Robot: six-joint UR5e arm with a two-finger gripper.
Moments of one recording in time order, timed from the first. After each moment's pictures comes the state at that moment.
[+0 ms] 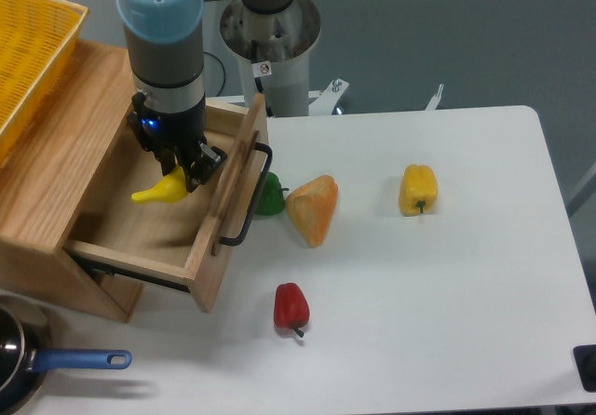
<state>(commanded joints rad) 2.18 -1.73 -1.43 -1.44 1.43 0.68</state>
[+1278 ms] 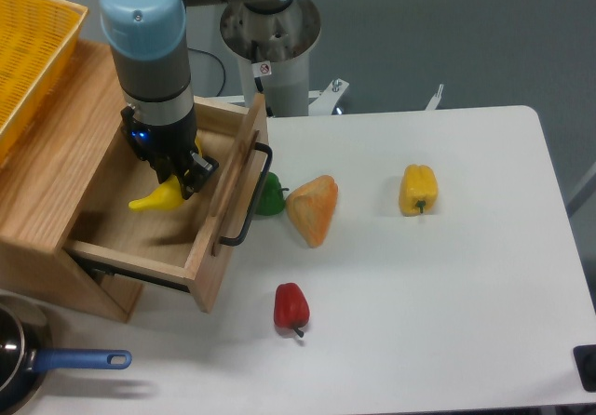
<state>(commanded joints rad) 2.15 -1.75 -1.46 -1.44 1.47 0.66</state>
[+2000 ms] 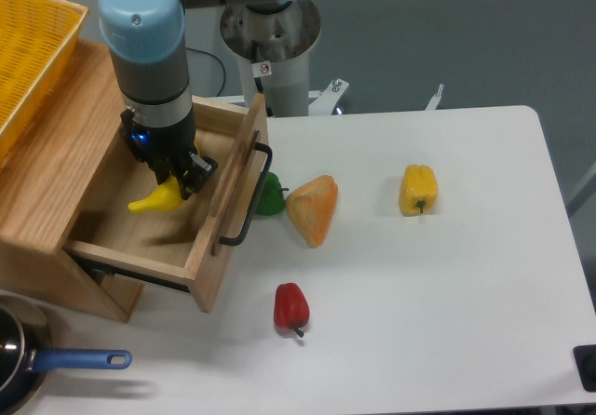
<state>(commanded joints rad) 2.15 -1.75 -1.46 -1.44 1.47 0.63</state>
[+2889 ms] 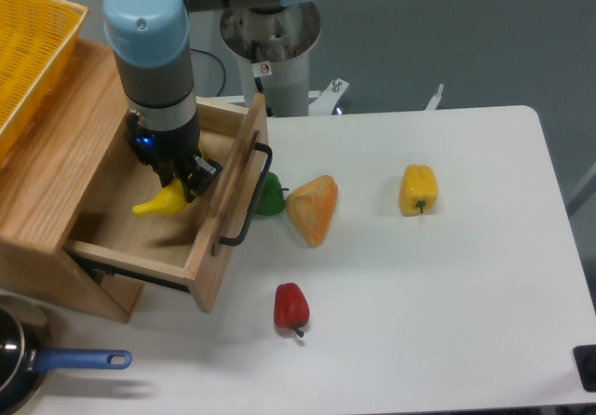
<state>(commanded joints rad) 2.16 -1.75 -1.45 -1.43 1.47 0.65</state>
